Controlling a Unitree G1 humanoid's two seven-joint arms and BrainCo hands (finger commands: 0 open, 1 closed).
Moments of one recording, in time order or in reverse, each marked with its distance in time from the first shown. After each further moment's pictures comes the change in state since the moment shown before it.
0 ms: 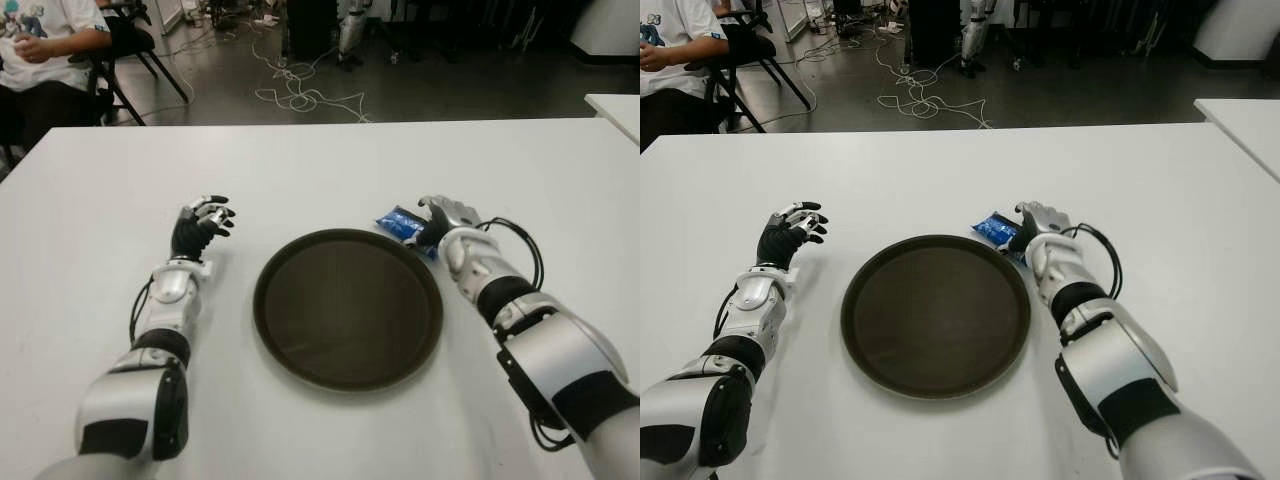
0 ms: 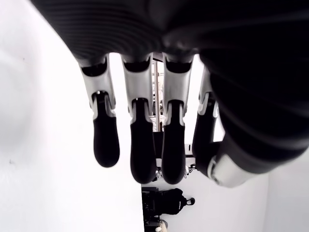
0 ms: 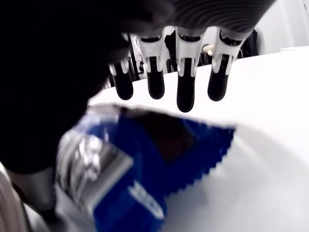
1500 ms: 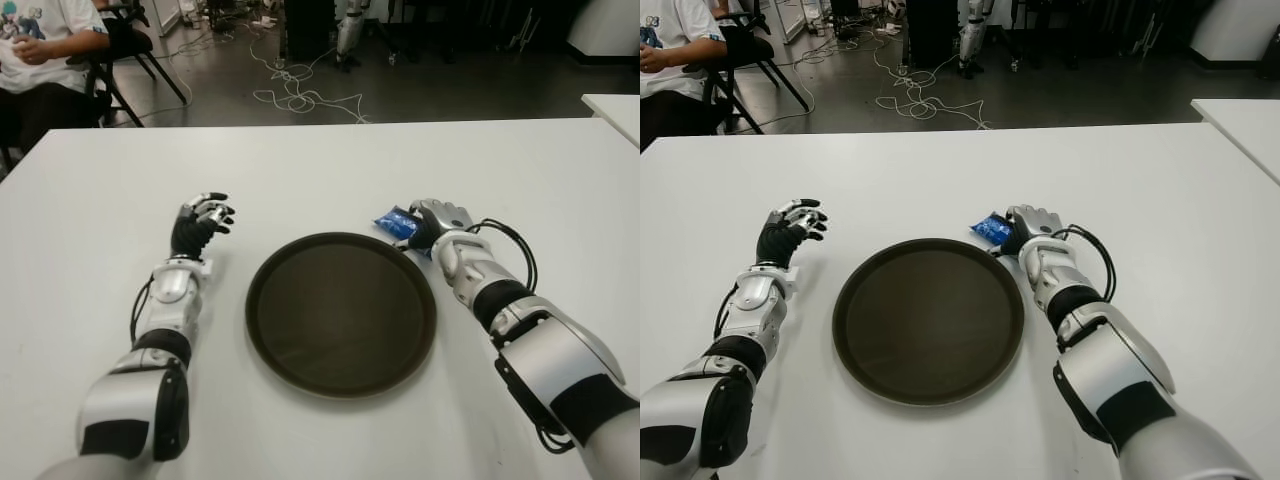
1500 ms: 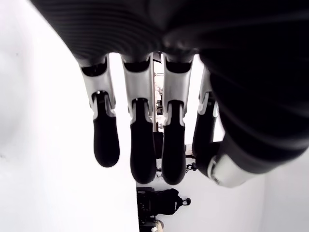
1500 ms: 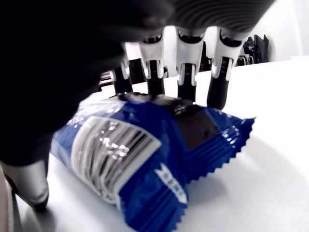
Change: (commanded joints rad) left arm 0.010 -0.013 0.006 -0.014 -0.013 -0.023 -0.001; right arm 0.045 0.012 0.078 -0.002 -0.019 -0.036 0.027
